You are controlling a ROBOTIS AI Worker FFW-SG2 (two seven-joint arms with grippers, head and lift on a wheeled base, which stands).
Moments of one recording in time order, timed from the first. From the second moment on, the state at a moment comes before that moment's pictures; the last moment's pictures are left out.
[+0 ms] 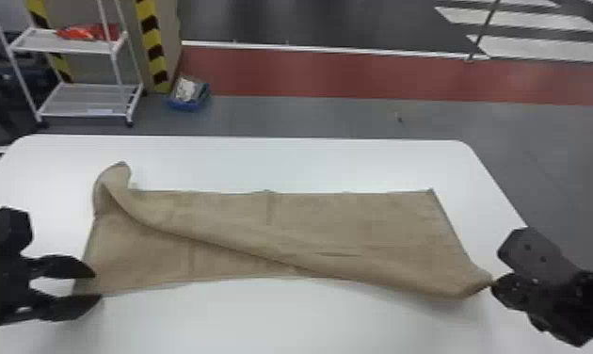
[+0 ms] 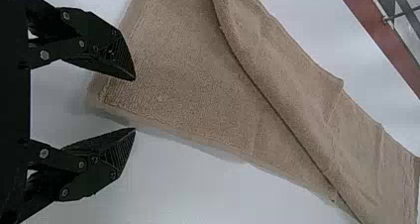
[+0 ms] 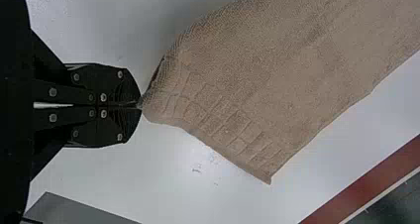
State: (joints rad) left arm 0.16 0.42 0.20 -1.82 -0.49 0.36 -1.30; right arm 0.32 0.00 -0.35 -2.21 1.22 0.46 1.25
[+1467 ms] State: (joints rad) left arm 0.09 0.43 0.56 -2.04 -0.24 0.50 -1.39; right arm 0.18 0.00 -0.36 -2.36 1.00 0.81 1.28
